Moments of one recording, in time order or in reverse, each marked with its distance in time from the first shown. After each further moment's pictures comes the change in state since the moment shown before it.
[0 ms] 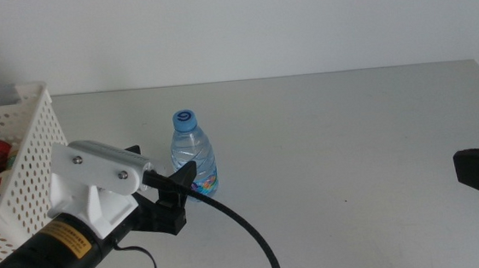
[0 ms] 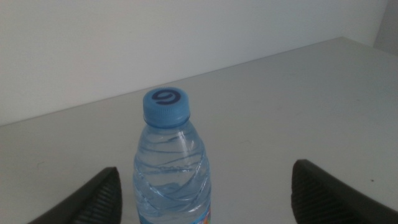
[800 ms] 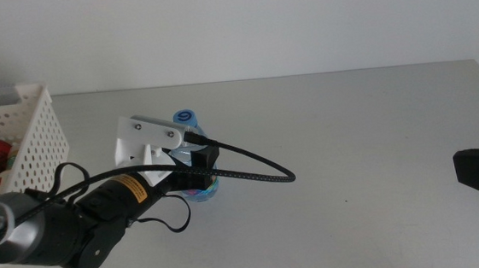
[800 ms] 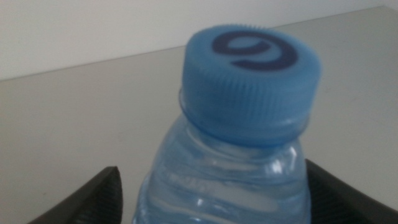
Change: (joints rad) left arm 0.173 0.550 -0.289 0.279 -0.181 -0.226; right arm 0.000 0.000 0.000 0.000 0.000 0.000
